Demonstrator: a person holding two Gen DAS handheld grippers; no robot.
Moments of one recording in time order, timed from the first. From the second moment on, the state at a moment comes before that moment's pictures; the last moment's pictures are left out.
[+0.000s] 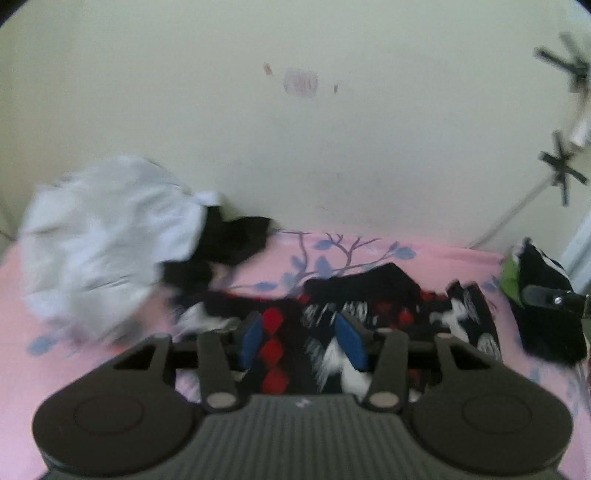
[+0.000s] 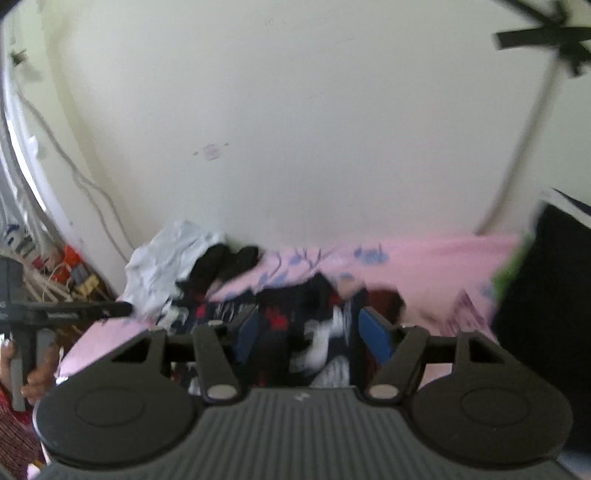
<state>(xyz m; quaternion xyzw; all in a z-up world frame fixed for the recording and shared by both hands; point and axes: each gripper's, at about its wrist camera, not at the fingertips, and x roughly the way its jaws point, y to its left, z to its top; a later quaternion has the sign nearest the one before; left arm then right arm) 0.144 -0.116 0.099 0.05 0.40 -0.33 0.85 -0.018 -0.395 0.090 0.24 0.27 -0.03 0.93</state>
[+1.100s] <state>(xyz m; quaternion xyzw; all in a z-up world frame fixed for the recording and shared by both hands) -0.003 -0.046 0.109 0.01 0.32 -0.39 0.86 -0.138 -0.236 0.093 0.01 0.22 0.07 0.97</state>
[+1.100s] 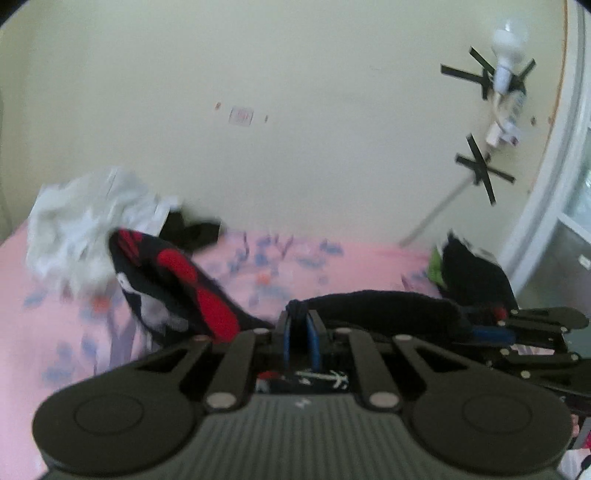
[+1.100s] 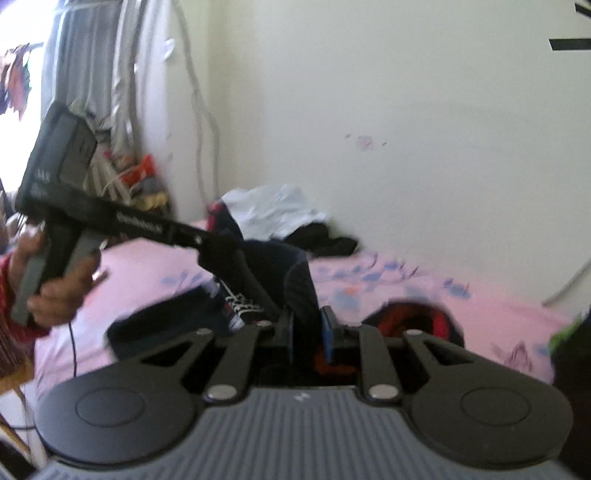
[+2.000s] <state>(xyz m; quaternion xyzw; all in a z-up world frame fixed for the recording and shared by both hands) 0.070 -0.015 0.039 0.02 0.39 -0.23 0.89 -0.140 -0.256 0.022 0.07 0.24 -0.11 0.96</state>
